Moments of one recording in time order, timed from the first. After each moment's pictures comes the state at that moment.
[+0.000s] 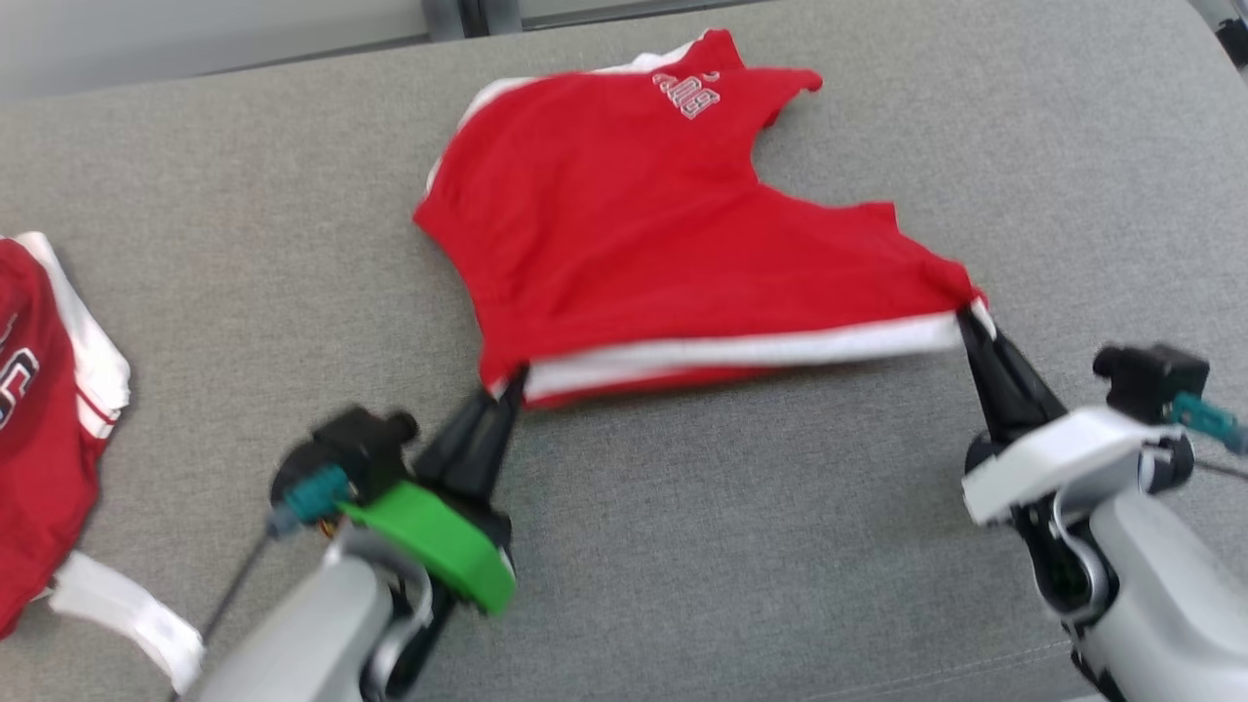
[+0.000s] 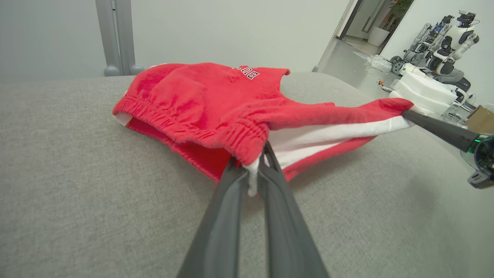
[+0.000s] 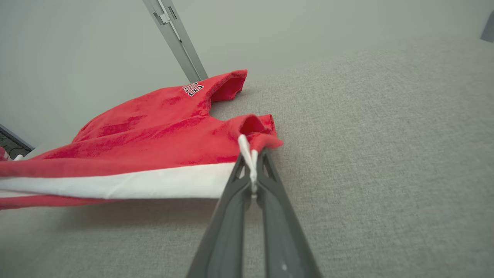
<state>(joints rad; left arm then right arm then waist) -0.46 0.36 -0.76 0.27 -0.76 -0.03 -0.26 -0.39 -0.35 0.36 0.42 0.73 0.13 -0.26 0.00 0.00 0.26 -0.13</state>
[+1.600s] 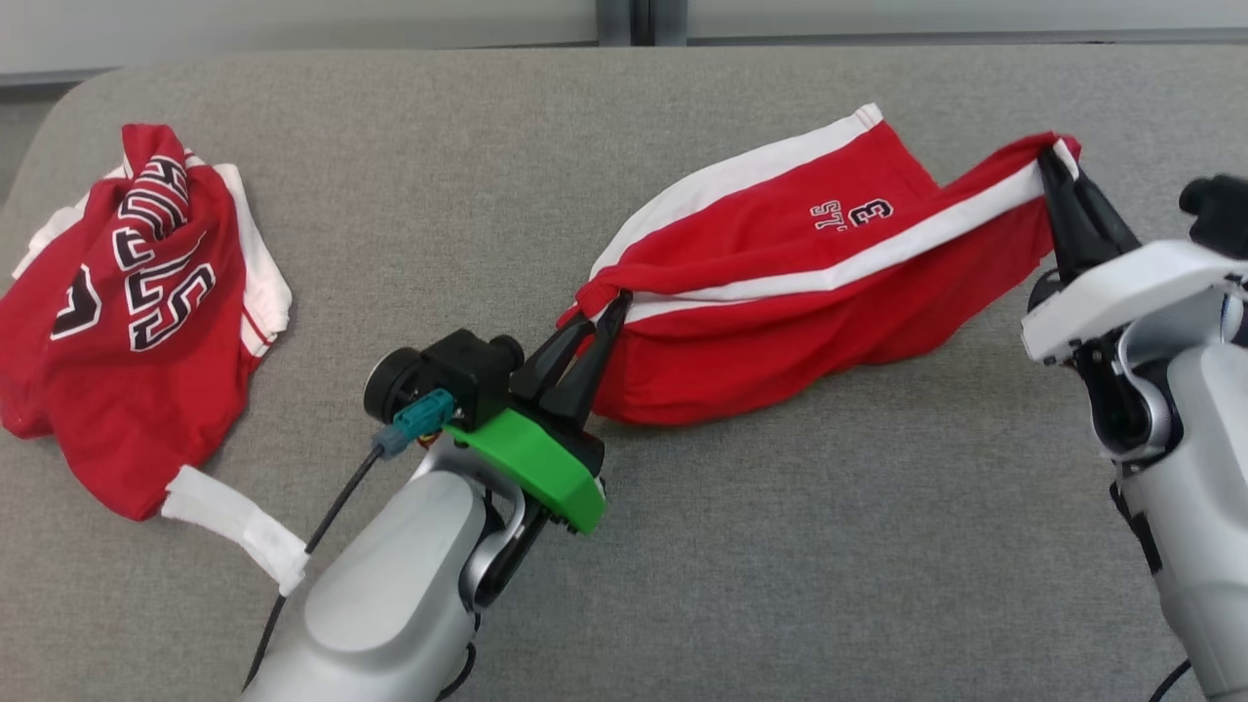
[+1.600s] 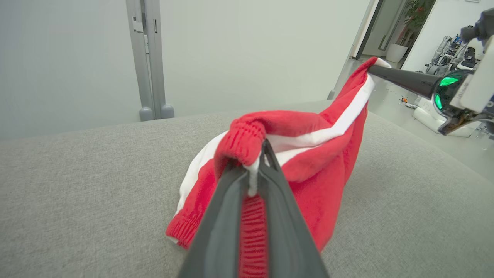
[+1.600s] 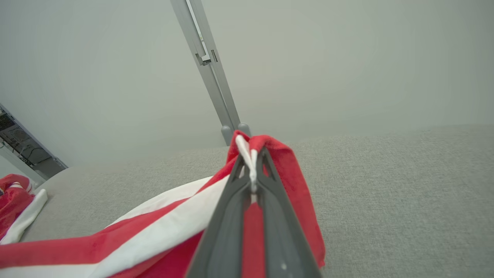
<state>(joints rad) -0.56 0.14 -0.69 0.42 -0.56 -0.13 -0.26 -0.54 -0.30 0.11 0.37 0.55 0.13 -0.04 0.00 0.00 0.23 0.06</state>
